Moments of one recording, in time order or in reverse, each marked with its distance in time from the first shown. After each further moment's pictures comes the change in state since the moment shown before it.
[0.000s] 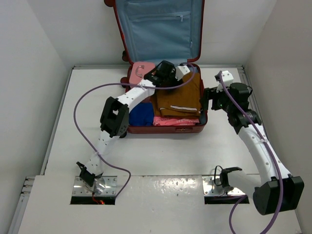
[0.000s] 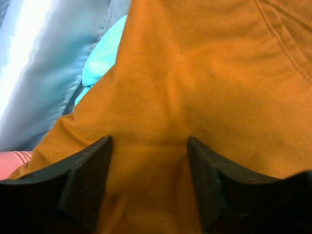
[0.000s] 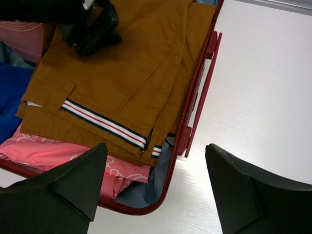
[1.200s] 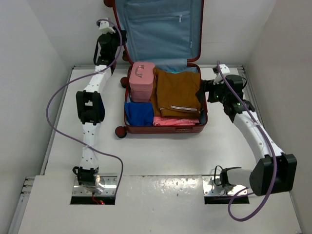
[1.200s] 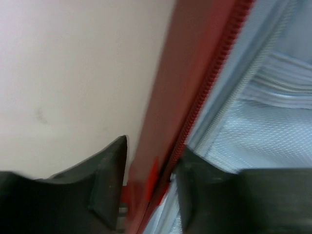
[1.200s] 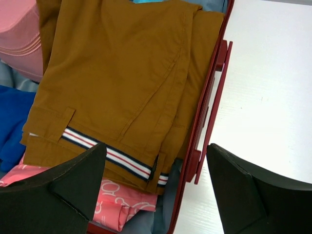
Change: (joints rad) left arm 0.529 0.107 0.201 0.719 0.018 -0.860; right arm -0.013 0.186 0.071 0.089 -0.041 0.080
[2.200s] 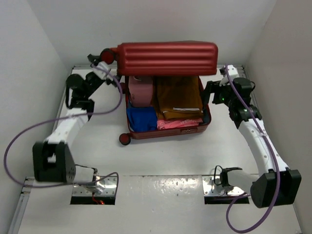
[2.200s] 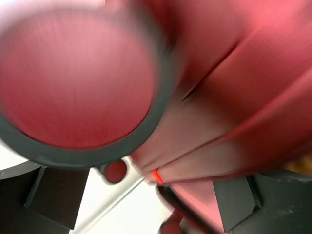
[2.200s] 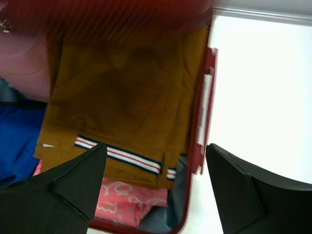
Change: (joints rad) left arm 0.045 -1.035 -1.365 0.479 0.588 0.602; right arm -0.021 -0.092 -0.016 -0.002 -0.017 -0.003
